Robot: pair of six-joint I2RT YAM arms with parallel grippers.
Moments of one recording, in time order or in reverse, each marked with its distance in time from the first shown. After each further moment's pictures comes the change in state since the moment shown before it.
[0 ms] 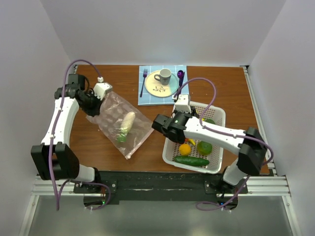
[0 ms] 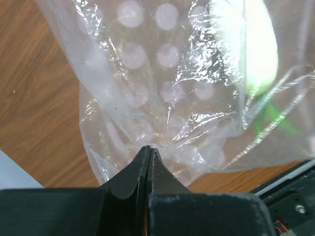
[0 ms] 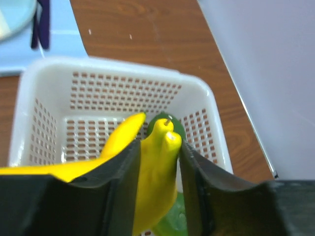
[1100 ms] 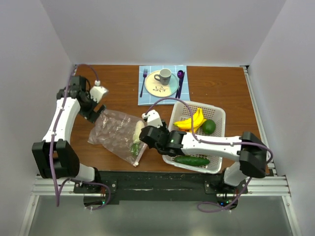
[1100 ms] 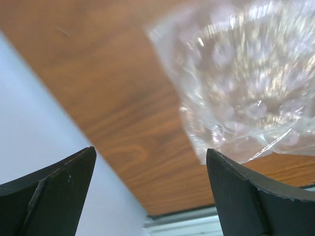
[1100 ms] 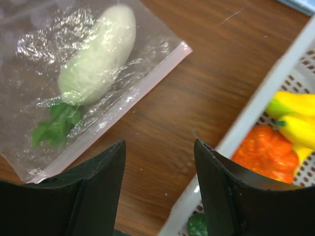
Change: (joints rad) left arm 0.004 0.021 -0.087 0.060 -0.324 -0.006; right arm 0.192 -0.044 -0.147 0.682 -0.623 -0.495
